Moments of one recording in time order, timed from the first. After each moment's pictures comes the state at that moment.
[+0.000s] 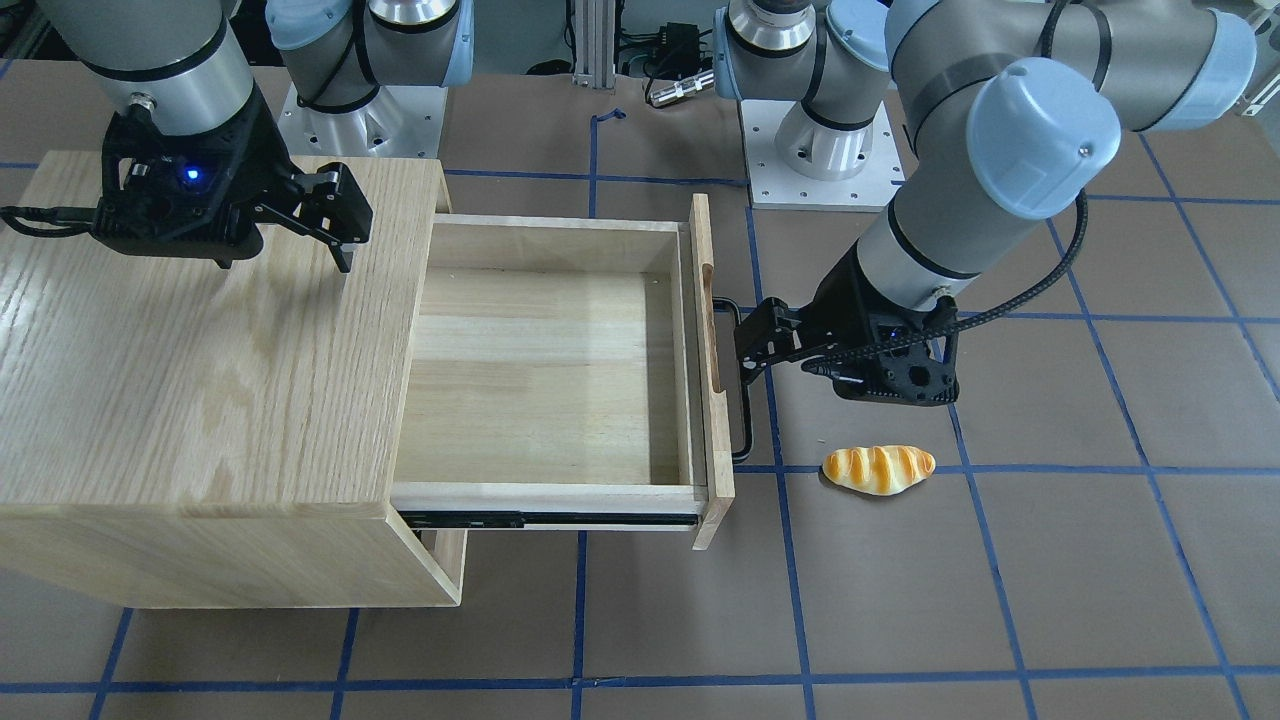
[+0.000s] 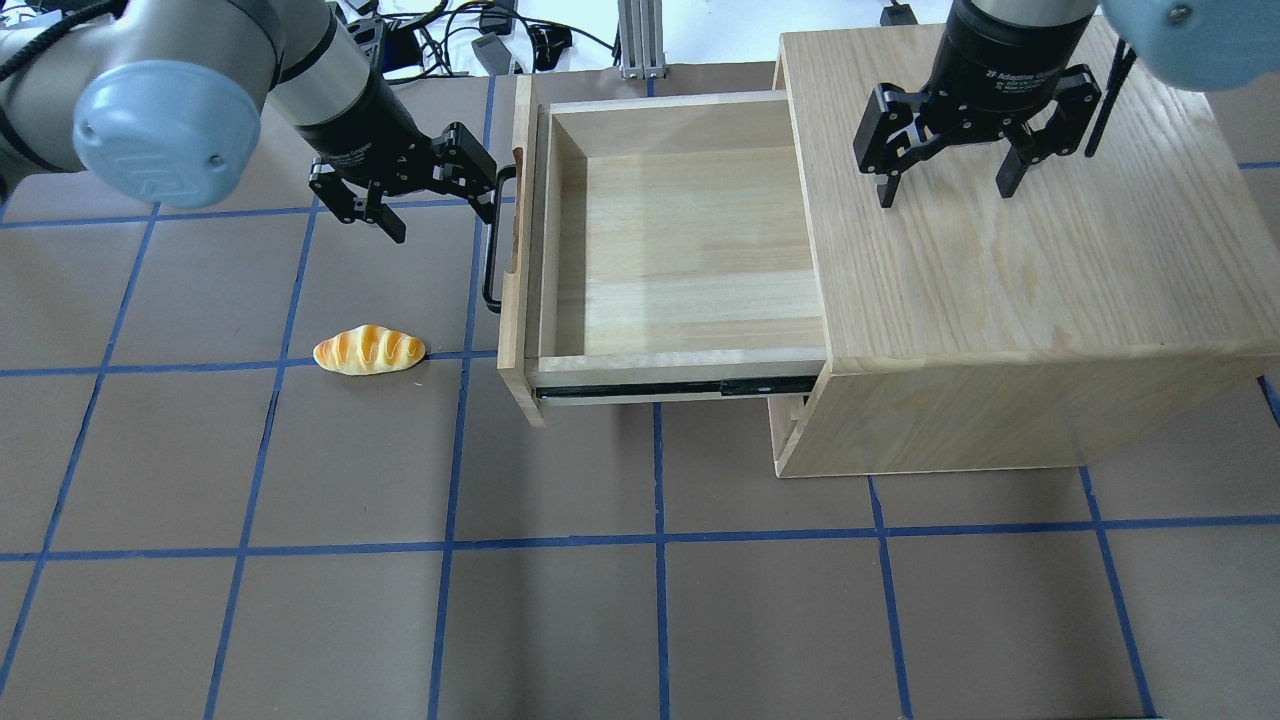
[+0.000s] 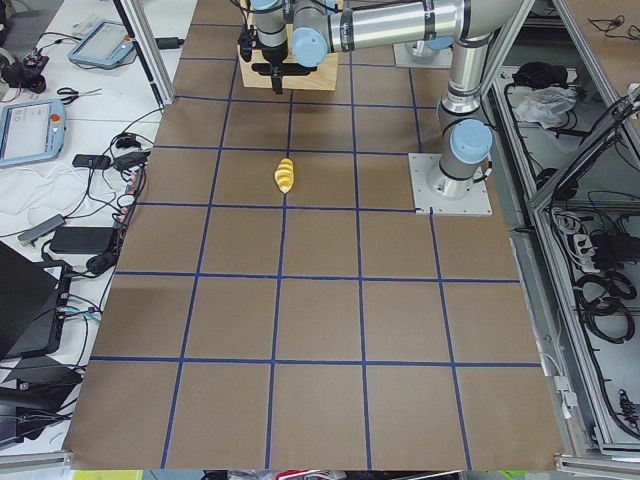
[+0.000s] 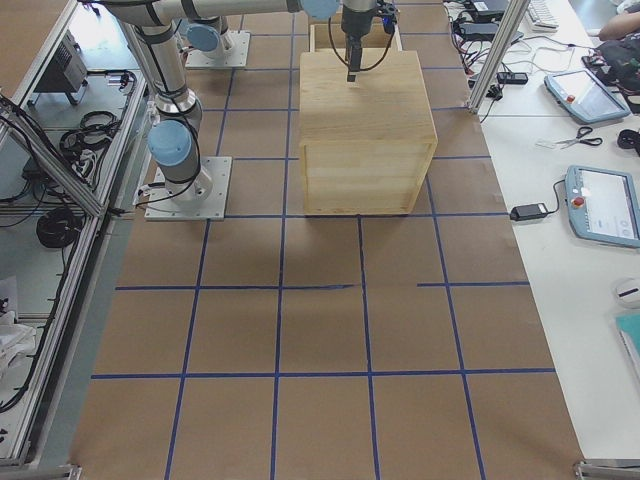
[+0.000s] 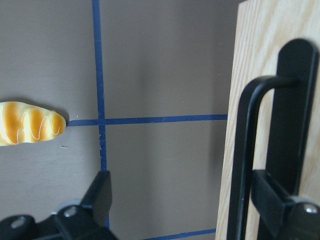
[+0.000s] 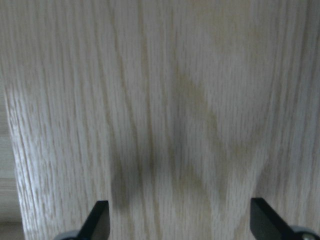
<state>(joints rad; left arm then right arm) -1.56 -1.75 -1.55 -1.43 1.36 -0.03 1.60 -1.49 1.43 -1.47 -1.61 0.02</state>
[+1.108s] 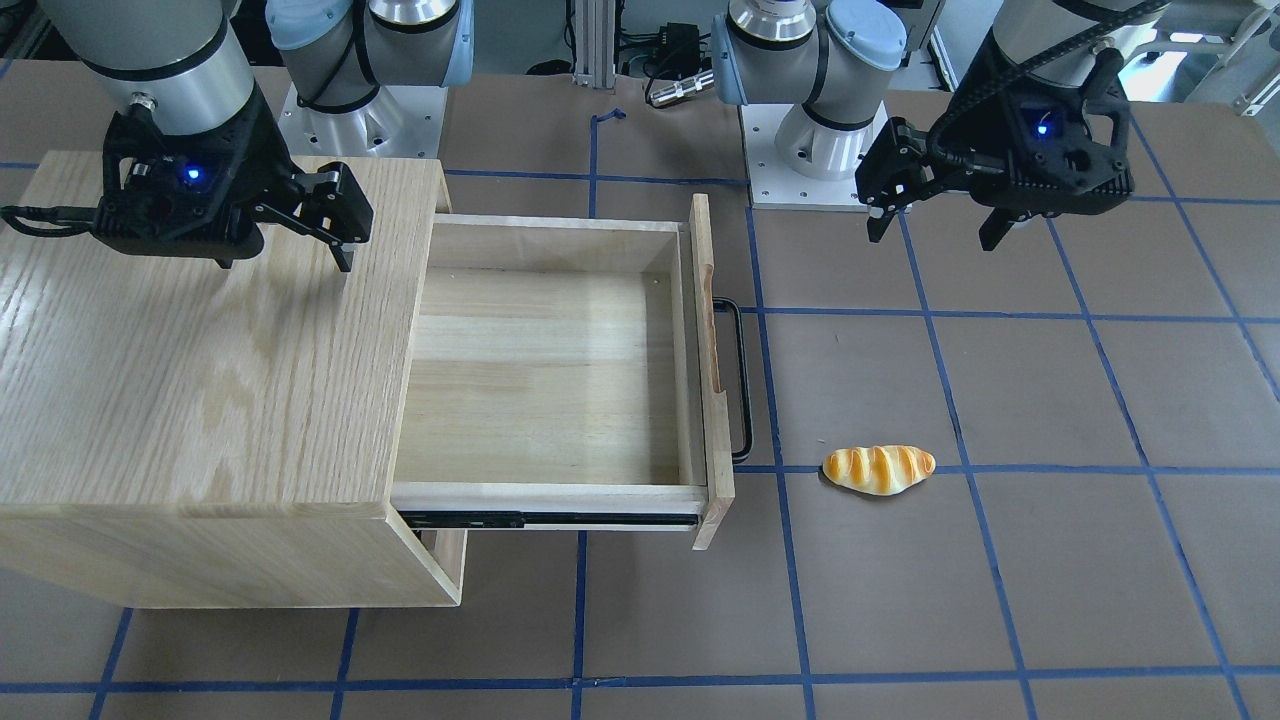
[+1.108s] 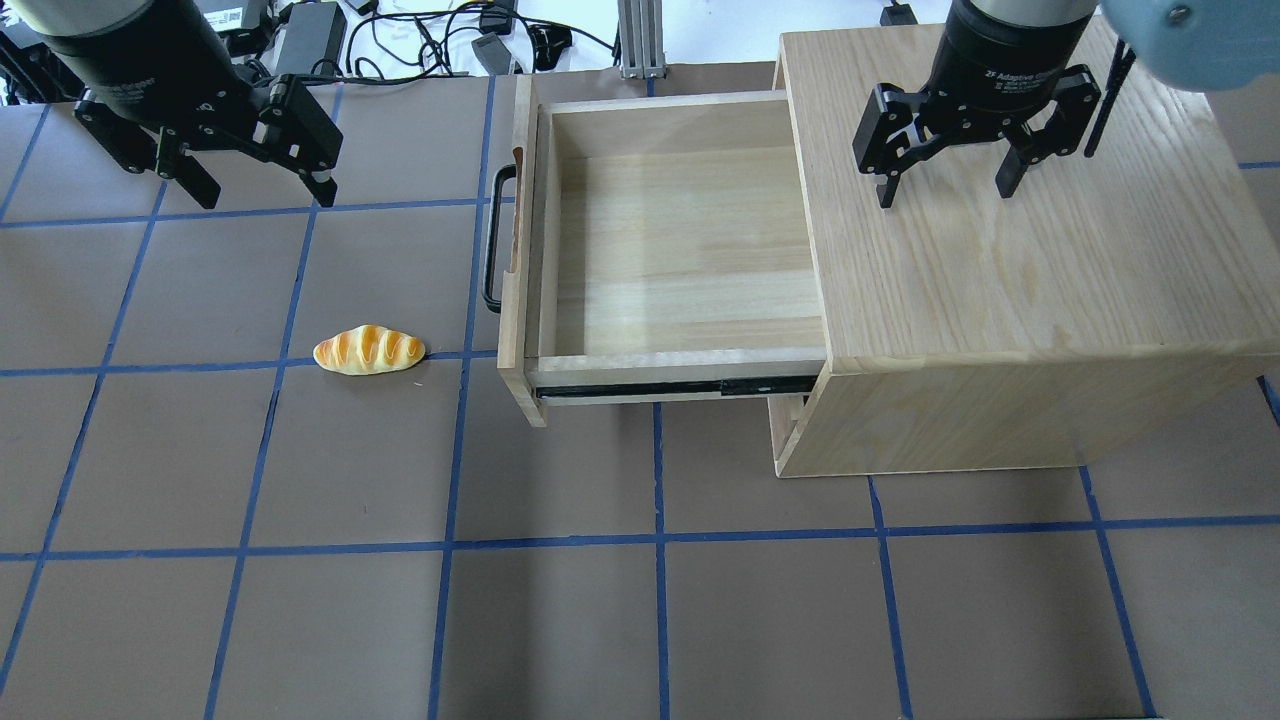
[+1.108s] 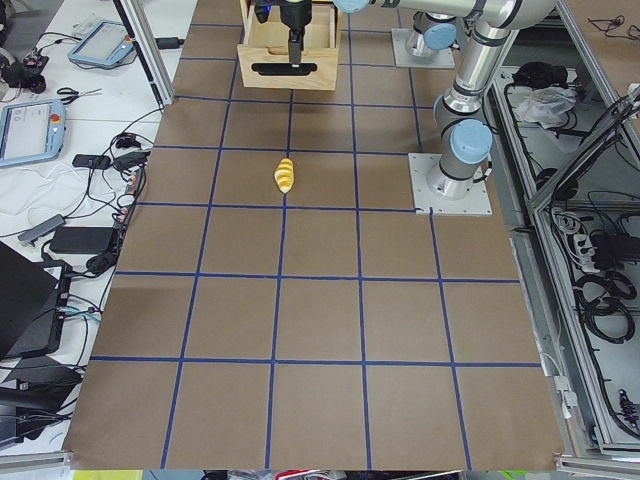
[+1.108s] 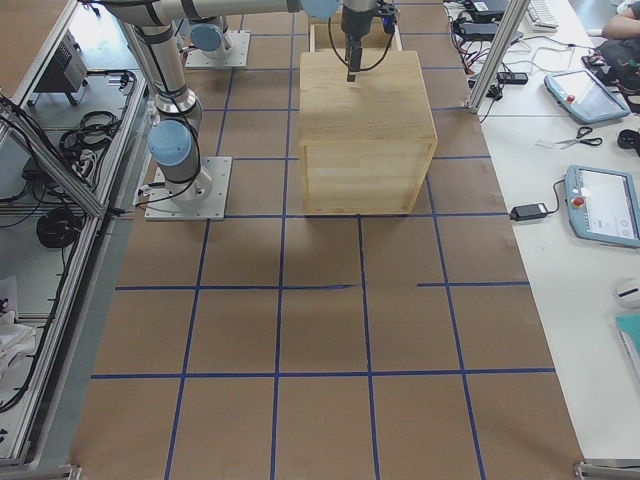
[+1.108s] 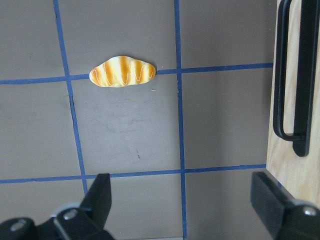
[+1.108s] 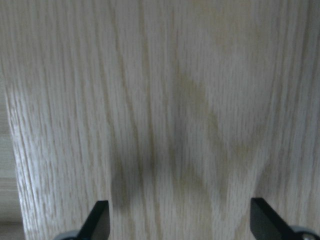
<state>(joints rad) -1.50 -1.60 -1.41 -1.71 1.57 0.12 1.60 -1.49 1.43 -1.47 -1.61 0.02</state>
